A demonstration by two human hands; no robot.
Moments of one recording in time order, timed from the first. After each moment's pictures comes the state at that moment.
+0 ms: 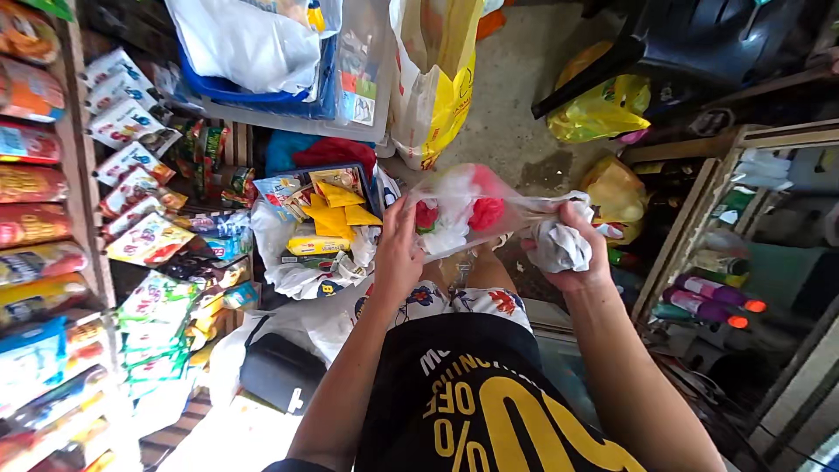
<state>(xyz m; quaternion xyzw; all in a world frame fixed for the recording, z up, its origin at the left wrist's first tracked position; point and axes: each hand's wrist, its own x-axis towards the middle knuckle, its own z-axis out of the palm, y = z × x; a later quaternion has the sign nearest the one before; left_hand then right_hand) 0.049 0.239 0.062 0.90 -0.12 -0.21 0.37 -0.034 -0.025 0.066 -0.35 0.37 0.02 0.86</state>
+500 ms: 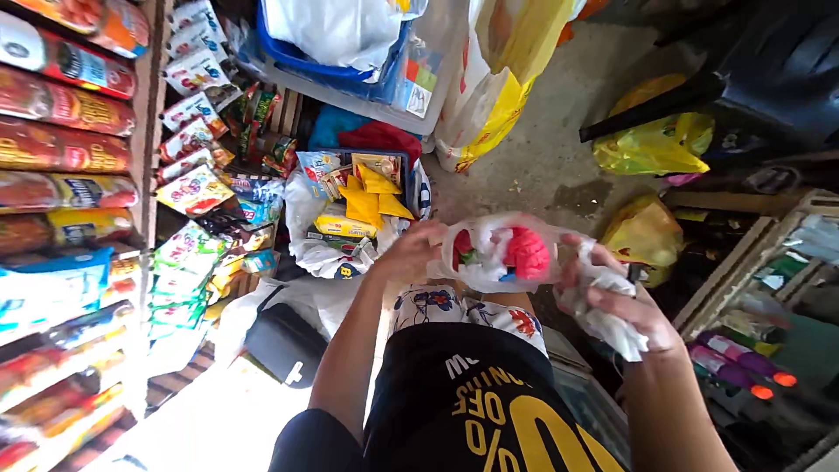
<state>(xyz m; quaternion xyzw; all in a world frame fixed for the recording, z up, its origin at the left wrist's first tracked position) 0.057 0.311 -0.013 0.69 -0.01 -0.42 0.59 -0.045 -0.033 0.085 -0.53 0.13 0.22 0.81</state>
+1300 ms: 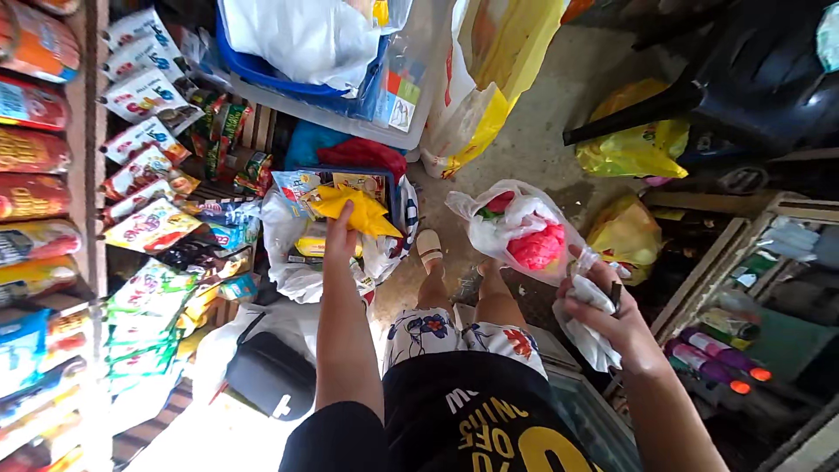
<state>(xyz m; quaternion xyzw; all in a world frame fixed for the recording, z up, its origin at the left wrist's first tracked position) 0.135 0.369 -0.106 0.56 0.38 -0.15 0.72 -0.038 -0.030 0.075 -0.64 0.26 0.15 0.71</state>
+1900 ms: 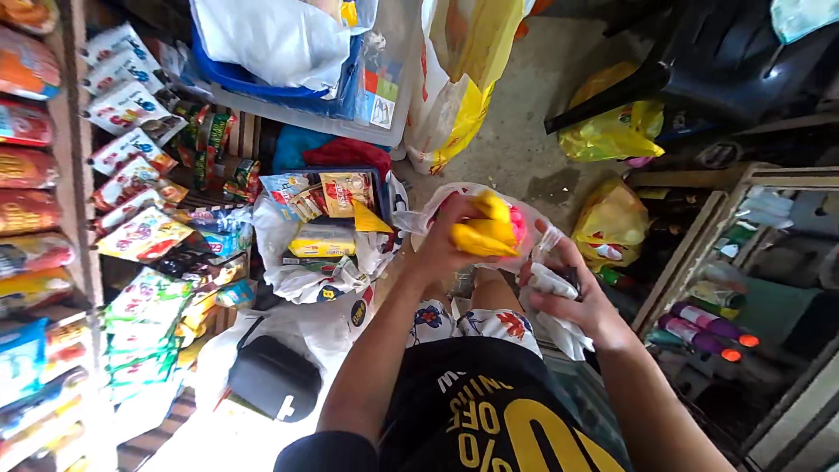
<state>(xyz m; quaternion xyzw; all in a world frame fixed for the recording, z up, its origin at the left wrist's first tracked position) 0.088 0.204 0.015 0.62 -0.18 -0.26 0.72 -0.032 -0.008 0.093 -0.61 0.18 0.19 0.75</state>
